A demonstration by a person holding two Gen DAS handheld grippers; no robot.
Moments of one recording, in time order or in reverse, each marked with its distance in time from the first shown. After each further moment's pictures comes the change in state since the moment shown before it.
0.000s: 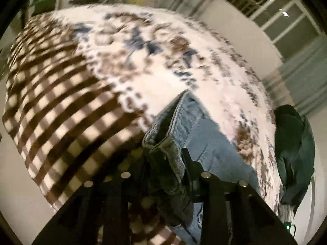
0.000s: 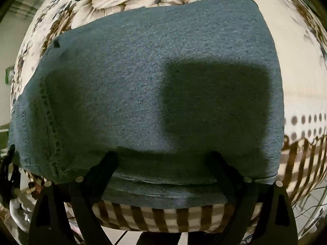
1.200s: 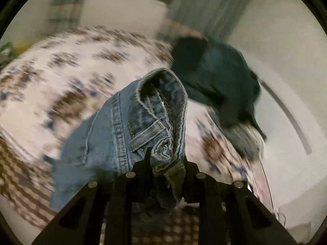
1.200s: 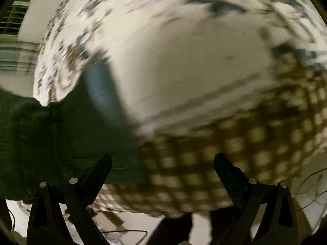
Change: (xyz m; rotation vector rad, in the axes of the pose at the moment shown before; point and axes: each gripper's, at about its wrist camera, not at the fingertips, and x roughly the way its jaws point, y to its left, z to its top) left arm -0.067 -0.392 -0.242 0.603 0.132 -0.312; right arm -0.080 -0.247 -0.026 0.268 -0.098 0.191
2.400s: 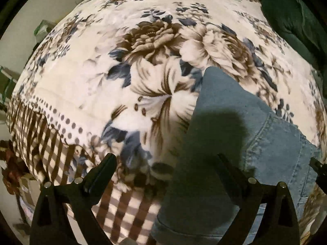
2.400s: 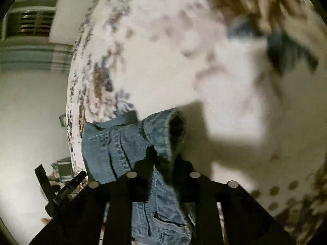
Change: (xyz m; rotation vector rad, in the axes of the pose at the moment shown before) left arm 0.096 0.187 -0.006 -0.076 0.396 0.542; right arm 0.032 0.016 0.106 -0.101 -0.025 0.326
